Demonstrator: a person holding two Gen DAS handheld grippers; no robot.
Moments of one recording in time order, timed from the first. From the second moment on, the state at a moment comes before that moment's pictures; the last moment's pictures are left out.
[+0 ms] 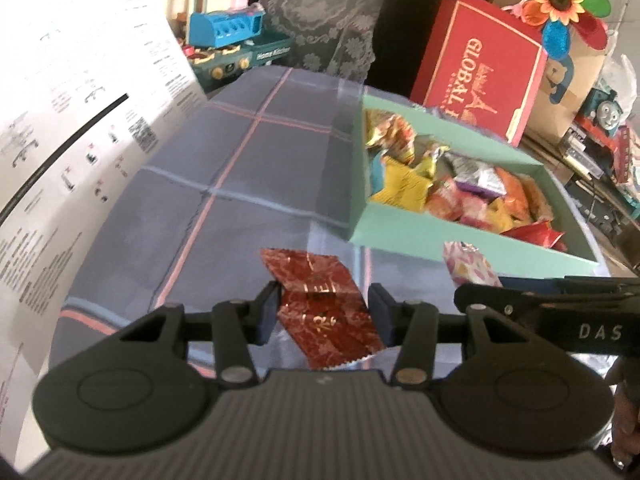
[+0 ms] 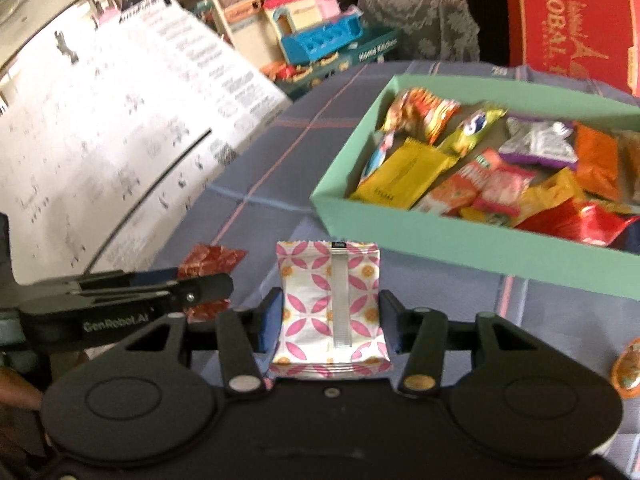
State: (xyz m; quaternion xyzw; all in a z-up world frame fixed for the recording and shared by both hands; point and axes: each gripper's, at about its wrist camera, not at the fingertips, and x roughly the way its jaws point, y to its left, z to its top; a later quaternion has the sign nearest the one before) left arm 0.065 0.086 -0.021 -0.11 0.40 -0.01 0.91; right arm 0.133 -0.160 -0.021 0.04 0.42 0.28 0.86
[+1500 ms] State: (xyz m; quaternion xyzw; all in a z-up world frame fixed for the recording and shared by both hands) left arm 0.289 -0.053 -0.023 0.00 0.42 -0.10 0.90; right arm 0.336 -0.246 0.002 0.19 0.39 0.15 0.89
